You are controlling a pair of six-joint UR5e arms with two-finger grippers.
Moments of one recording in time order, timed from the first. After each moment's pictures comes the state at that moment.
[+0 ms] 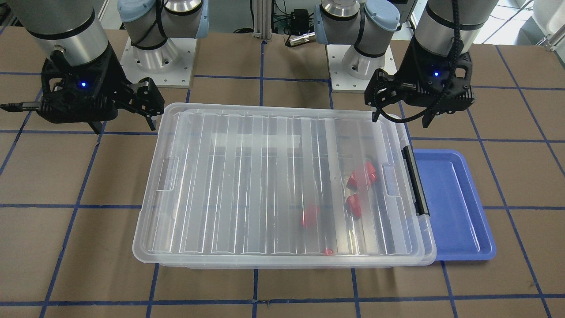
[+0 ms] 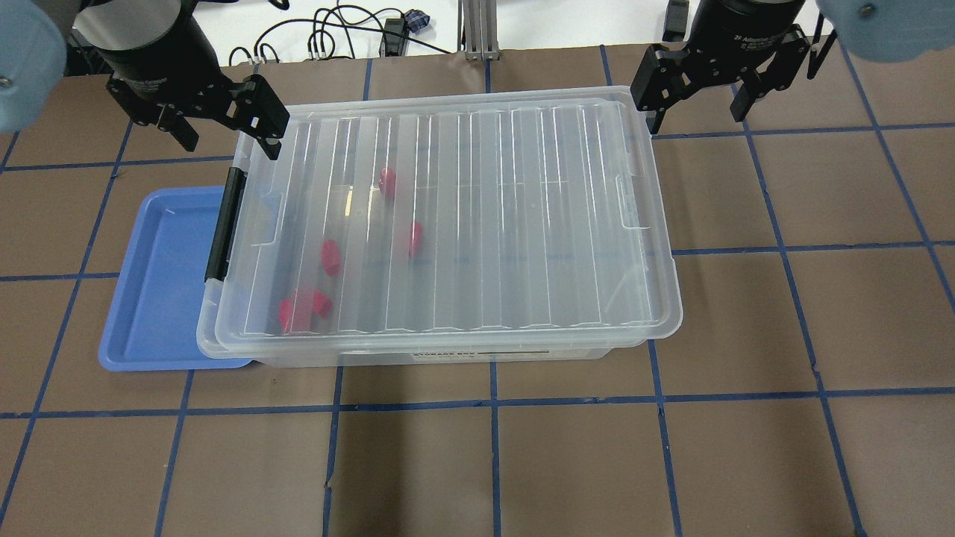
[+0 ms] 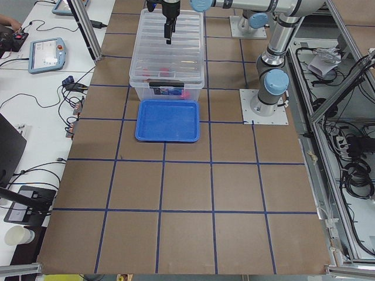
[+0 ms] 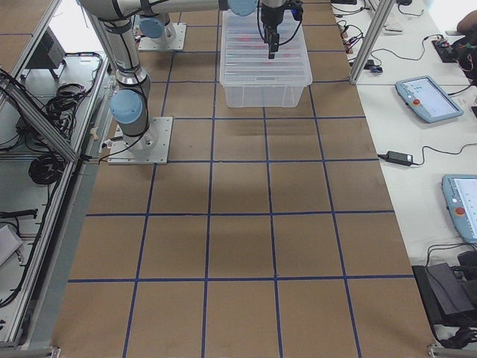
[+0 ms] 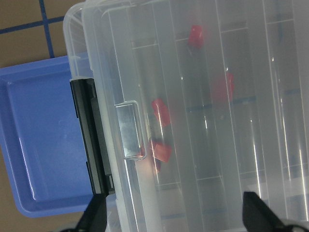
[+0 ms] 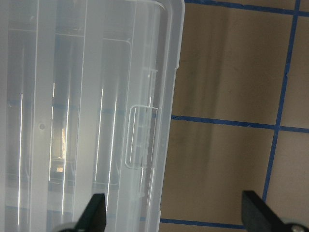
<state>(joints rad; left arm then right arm) -1.55 -1.61 -1.47 -1.58 1.61 0.16 1.60 -1.46 1.41 -1.55 -1.58 -0.09</state>
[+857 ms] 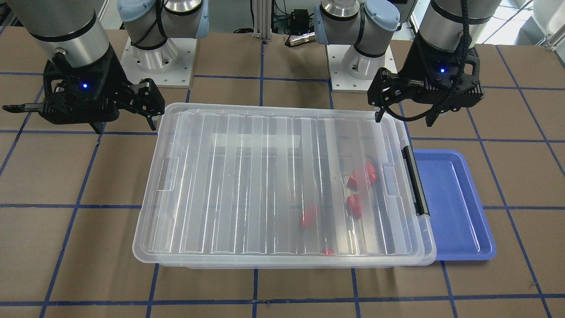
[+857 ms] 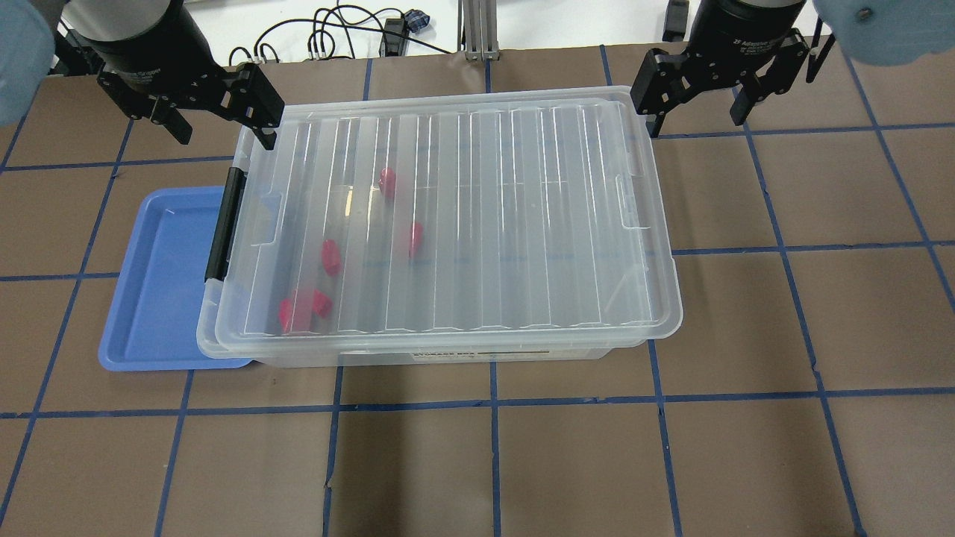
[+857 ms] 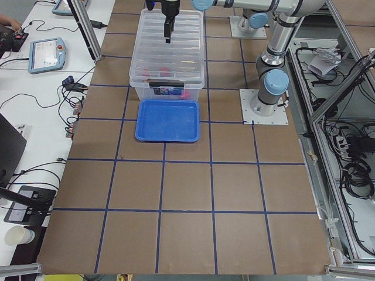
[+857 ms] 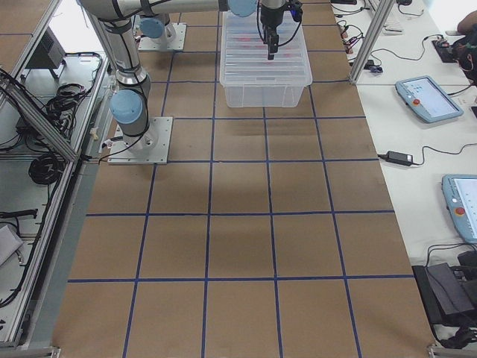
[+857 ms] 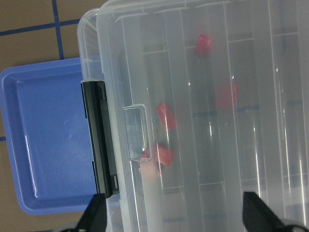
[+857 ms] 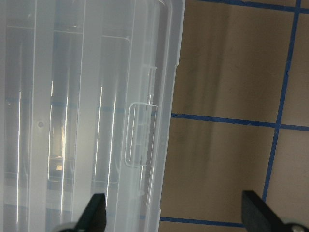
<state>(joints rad) -1.55 -1.61 -1.46 -1.57 1.61 0.13 1.60 -1.46 1.42 -1.54 -1.58 -0.09</state>
